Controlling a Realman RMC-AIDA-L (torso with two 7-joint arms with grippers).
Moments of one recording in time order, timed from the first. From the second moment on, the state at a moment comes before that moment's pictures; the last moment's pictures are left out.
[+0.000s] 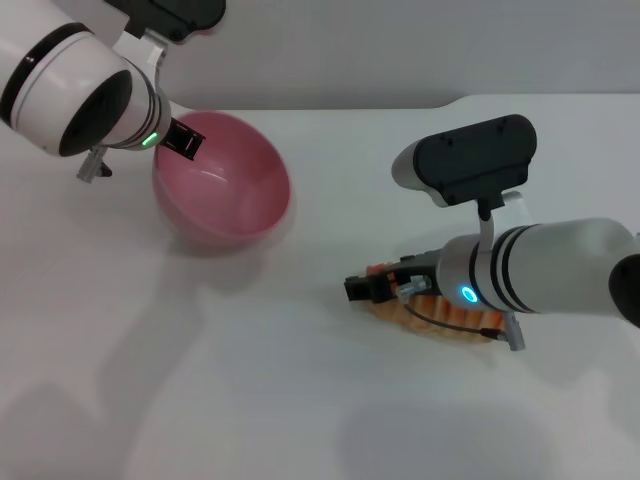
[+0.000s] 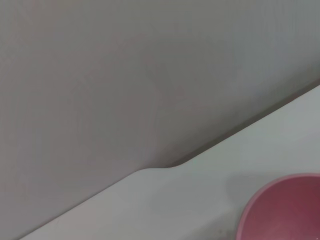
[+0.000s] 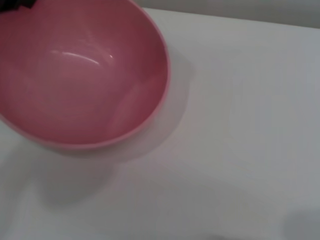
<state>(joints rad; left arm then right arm) -0.75 -2.06 1.75 1.11 0.02 -0.99 -0.14 0.49 2.08 -2.06 -1.23 0.41 0.78 0.29</state>
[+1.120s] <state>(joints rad) -0.74 -2.07 1.75 1.11 0.01 -0.98 -0.13 0.51 2.07 -2.05 -1.28 0.37 0.78 0.20</state>
